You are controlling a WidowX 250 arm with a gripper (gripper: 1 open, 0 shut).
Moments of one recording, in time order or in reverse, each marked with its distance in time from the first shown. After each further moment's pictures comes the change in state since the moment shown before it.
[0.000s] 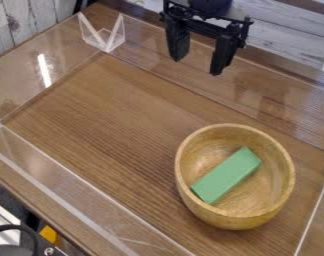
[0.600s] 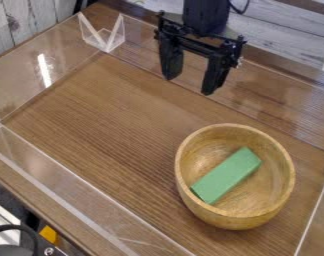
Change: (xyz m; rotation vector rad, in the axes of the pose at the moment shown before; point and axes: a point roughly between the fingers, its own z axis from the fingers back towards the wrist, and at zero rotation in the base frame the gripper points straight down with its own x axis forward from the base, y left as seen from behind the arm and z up) arm -0.021 -0.001 -0.012 -0.025 0.116 -0.034
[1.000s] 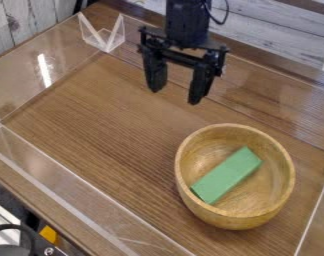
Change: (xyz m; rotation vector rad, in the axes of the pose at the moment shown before) arm -0.008 0.009 -0.016 -0.038 0.018 0.096
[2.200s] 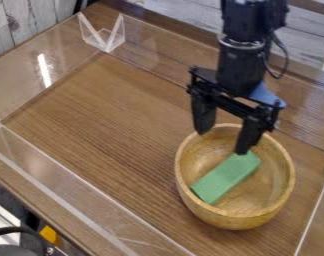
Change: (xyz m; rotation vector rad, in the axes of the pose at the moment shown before) arm -0.020 -0.085 -0.027 0.016 -0.021 -0.272
